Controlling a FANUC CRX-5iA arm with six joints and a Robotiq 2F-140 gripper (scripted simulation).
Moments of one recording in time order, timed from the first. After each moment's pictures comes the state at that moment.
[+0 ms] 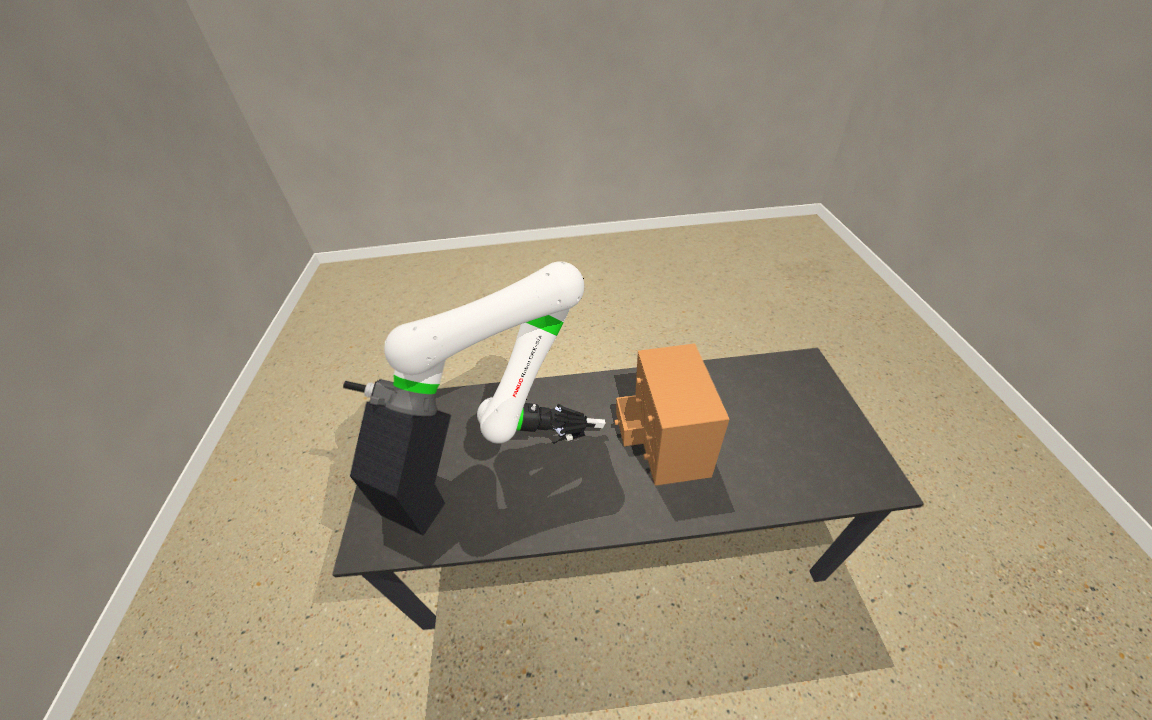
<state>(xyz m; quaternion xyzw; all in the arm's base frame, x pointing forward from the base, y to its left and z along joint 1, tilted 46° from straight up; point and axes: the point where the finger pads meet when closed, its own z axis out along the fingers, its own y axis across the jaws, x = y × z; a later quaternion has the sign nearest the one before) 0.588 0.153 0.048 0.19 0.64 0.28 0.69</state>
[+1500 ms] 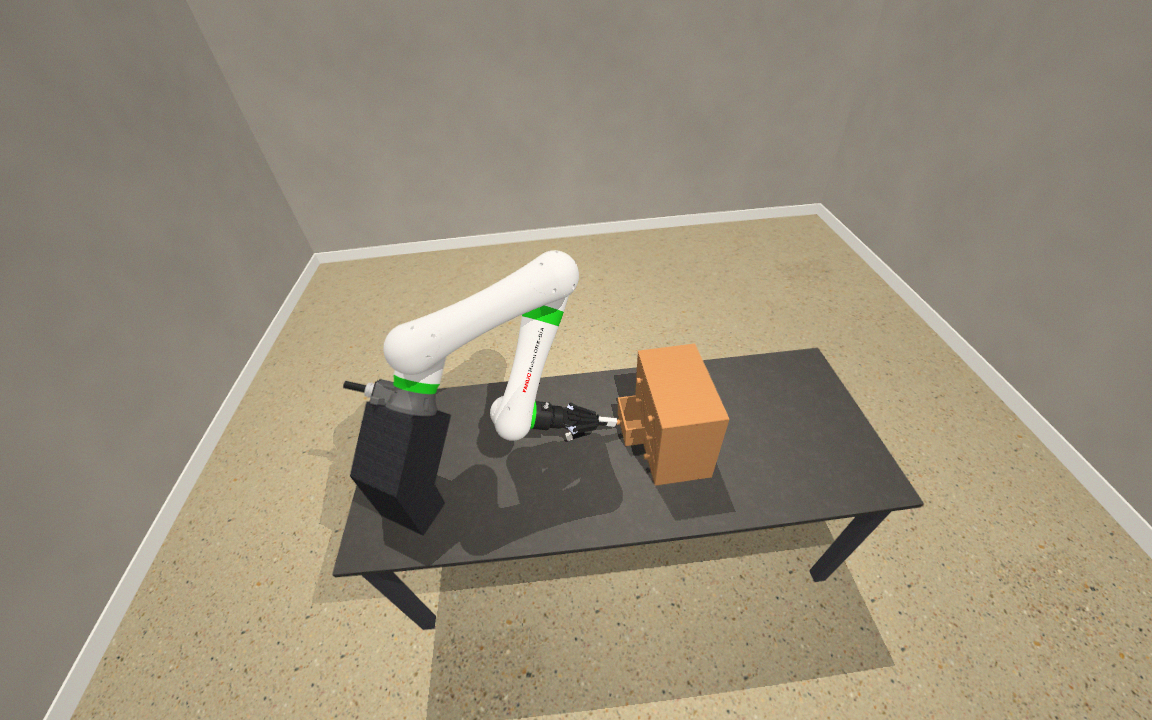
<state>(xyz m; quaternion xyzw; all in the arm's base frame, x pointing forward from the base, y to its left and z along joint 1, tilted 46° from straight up) 0.626 0.148 0.063 0.19 0.64 0.28 0.69</state>
